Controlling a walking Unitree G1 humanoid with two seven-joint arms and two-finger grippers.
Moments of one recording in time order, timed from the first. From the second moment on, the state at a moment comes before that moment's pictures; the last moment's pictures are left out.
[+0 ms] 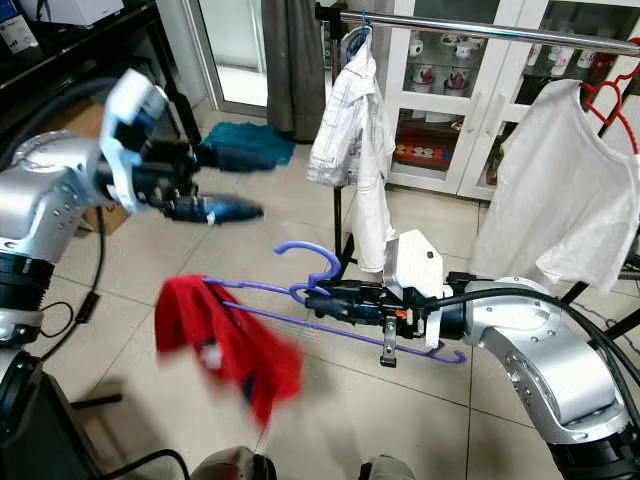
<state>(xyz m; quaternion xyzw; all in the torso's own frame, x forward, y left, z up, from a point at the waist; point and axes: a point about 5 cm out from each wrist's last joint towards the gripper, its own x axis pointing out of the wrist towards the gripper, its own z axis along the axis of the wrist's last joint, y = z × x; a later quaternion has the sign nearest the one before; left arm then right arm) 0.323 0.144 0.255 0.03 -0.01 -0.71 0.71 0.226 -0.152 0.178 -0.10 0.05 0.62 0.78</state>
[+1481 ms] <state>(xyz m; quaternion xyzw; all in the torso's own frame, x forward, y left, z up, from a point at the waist) 0.313 0.204 0.211 0.16 0.14 -0.69 0.70 0.224 -0.168 0.201 -0.06 0.02 0.62 0.78</state>
